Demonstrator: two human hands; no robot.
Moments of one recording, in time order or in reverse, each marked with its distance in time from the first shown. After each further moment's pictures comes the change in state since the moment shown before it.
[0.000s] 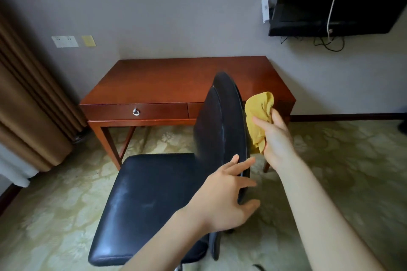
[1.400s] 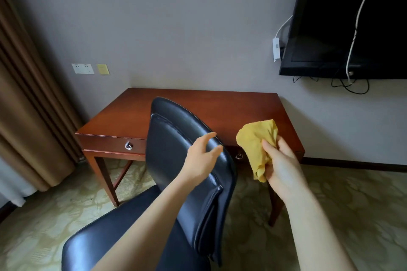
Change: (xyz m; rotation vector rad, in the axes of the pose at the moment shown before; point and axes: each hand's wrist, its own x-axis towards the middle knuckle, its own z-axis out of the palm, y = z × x) left_hand 0.229 -0.060 -0.052 -0.438 0.480 -0.449; right_hand 0.151 -0.059 -0.048 0.183 -0.210 0.018
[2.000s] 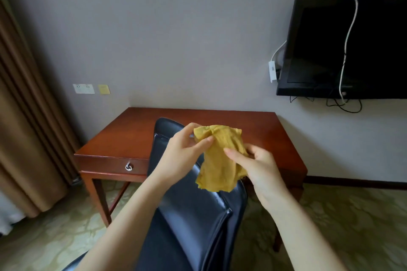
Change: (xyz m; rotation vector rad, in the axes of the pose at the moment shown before) left_hand -0.004 0.046 -0.081 -0.151 0.040 0.347; right_hand -0.010 -0.014 0.074 -0.317 -0.207 -0.217
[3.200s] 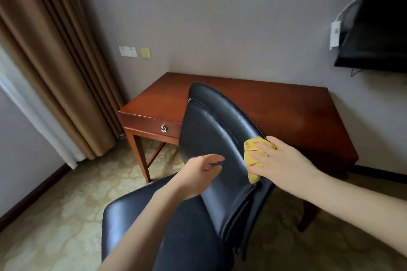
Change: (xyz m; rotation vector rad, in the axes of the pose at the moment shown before) left_hand -0.075 -0.082 0.006 0.428 -0.190 -0.490; right_hand 0.017 0.052 -0.024 -1.494 -0.820 -0.686
